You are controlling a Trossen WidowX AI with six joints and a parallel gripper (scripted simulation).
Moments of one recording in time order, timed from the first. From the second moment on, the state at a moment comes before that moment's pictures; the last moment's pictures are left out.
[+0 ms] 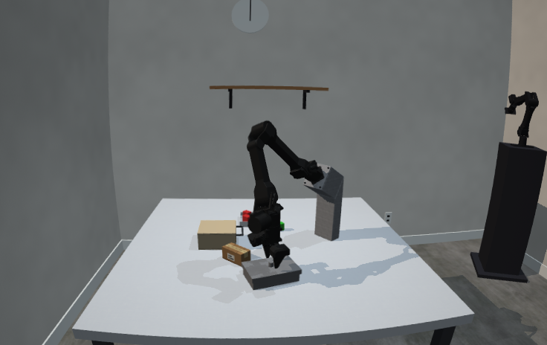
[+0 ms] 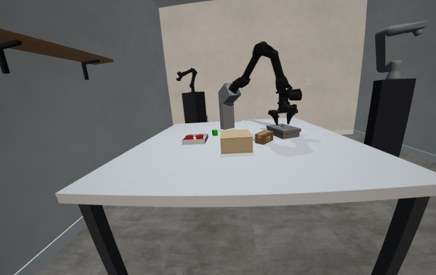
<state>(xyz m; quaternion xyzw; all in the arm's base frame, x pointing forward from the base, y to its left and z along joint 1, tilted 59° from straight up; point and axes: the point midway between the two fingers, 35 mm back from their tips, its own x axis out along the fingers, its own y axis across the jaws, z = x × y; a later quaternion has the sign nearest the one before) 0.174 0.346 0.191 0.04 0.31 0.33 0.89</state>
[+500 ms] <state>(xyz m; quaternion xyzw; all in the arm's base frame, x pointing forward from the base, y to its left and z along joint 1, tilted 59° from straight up) 0.135 0.306 0.228 0.05 0.31 0.33 0.89</state>
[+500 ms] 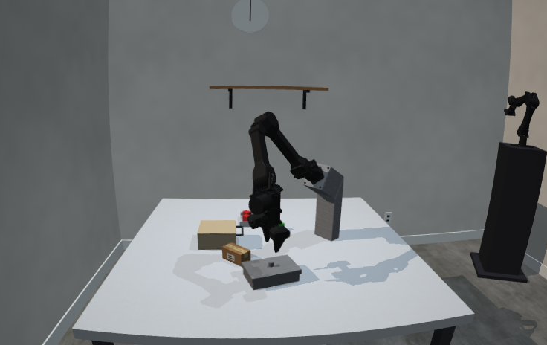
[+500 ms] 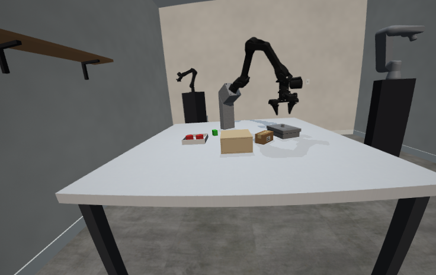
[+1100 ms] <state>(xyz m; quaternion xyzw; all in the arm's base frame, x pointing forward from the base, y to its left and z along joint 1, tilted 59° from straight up) 0.241 0.217 0.247 0.36 0.40 0.19 0.82</state>
